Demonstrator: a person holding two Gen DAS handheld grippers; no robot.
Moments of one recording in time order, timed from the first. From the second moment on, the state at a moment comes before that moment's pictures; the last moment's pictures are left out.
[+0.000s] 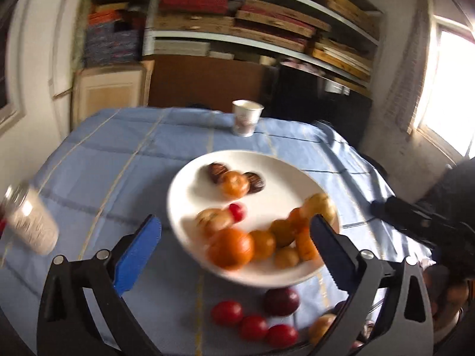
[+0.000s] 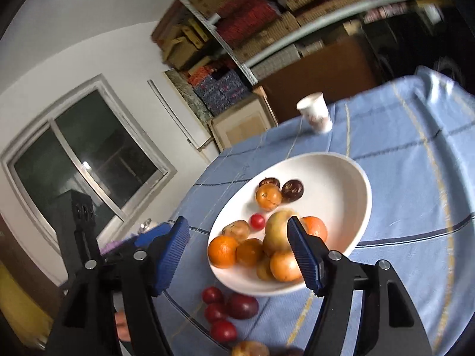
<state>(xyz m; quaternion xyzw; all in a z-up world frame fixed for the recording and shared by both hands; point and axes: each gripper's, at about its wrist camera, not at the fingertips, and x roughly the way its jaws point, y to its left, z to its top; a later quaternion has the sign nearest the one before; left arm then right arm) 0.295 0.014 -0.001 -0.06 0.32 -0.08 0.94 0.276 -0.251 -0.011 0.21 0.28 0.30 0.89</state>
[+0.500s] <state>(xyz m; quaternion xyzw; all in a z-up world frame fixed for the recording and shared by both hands) 0.240 0.033 -0.027 -0.07 0.35 -0.07 0.93 0.197 -0.251 -0.034 -0.05 0.31 0.35 0.88</state>
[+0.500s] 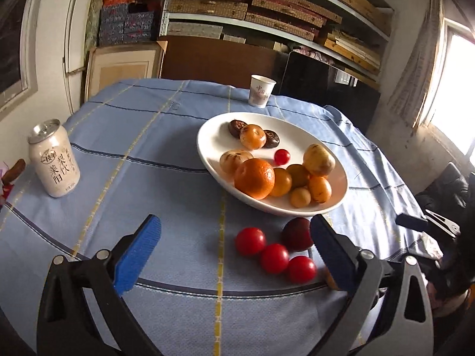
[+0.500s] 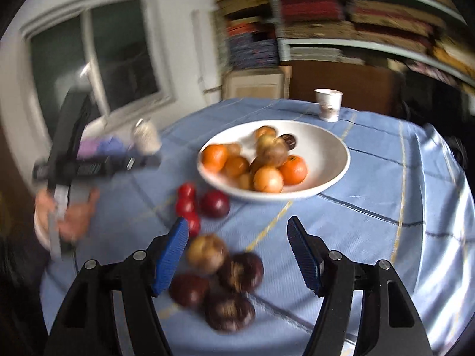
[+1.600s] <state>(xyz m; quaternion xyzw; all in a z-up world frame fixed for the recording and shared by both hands) 0.252 0.032 -0.042 -0.05 0.38 -0.06 0.92 0.183 -0.233 -0.085 -0.16 0.42 0.37 0.82</state>
